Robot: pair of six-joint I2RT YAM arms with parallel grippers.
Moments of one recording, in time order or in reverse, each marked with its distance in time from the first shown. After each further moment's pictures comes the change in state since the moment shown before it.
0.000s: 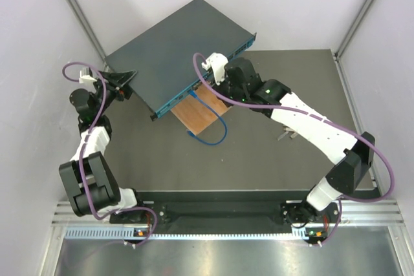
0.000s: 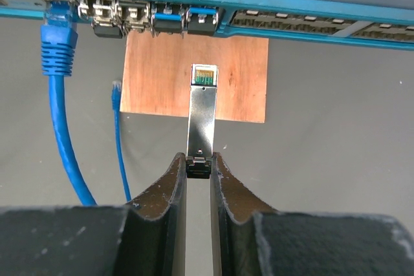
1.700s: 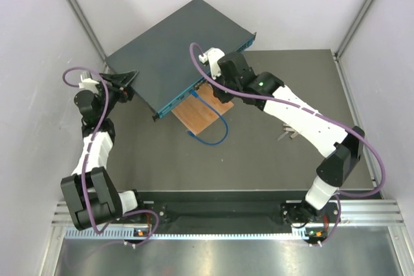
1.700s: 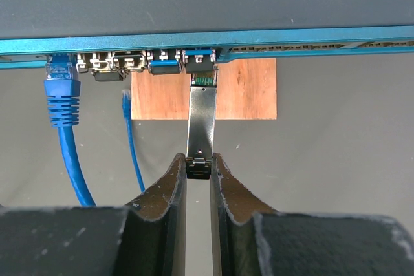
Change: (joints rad) left arm -0.064 -0.116 -0.030 -0.164 -0.172 0.065; right arm 0.000 0.098 0.149 -0.098 0.017 0.104
